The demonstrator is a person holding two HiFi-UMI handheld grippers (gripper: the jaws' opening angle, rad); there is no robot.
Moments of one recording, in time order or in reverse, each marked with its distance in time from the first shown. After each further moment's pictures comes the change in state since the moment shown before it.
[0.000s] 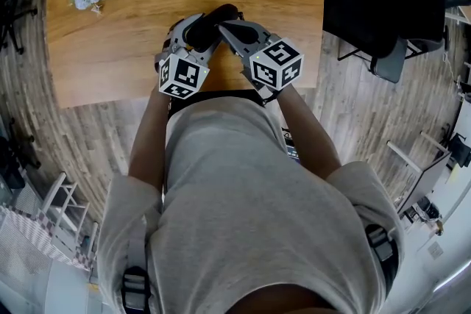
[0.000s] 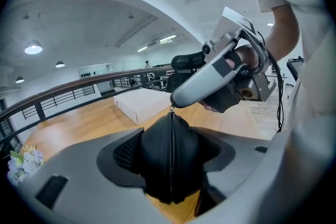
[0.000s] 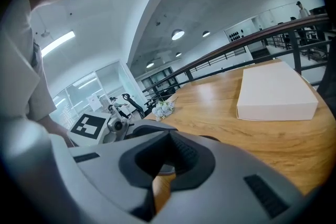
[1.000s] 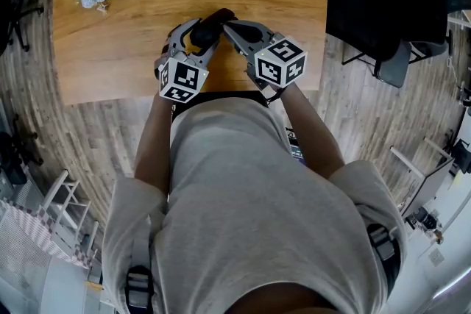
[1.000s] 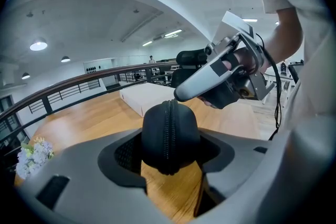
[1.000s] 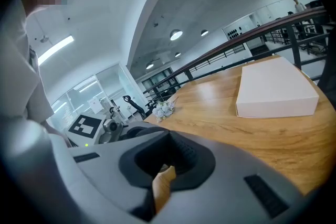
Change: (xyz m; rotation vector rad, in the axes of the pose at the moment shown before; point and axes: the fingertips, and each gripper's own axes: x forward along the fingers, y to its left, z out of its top) left arm -0.015 0.004 -0.009 -0.043 0.062 0.042; right arm -0.002 -0.005 0.001 0.036 -0.005 0.020
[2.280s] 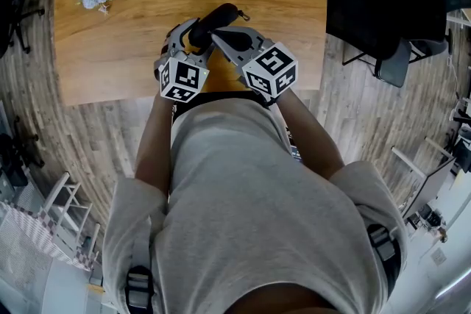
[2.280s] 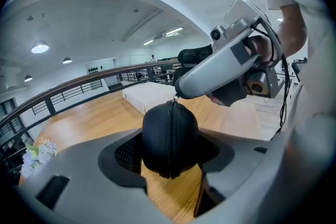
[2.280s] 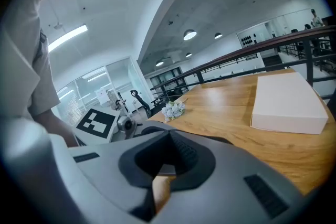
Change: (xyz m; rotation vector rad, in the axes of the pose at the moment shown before) left arm -0.005 0.007 -0.002 0.010 0.019 0.027; right arm 0.009 0.042 0.004 -0.139 0.011 0.041
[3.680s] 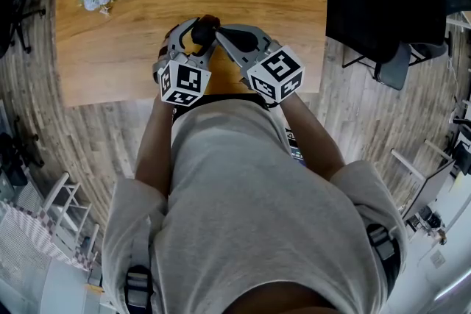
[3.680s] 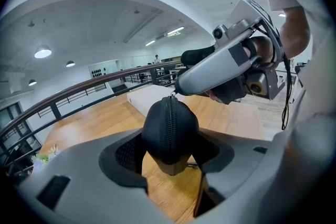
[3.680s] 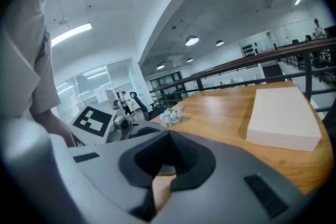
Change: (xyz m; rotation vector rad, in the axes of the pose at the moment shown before) left arm -0.008 0.010 0.022 0.017 0.005 0.046; right arm -0.012 -0.003 0.026 -0.056 -0.043 -0.033
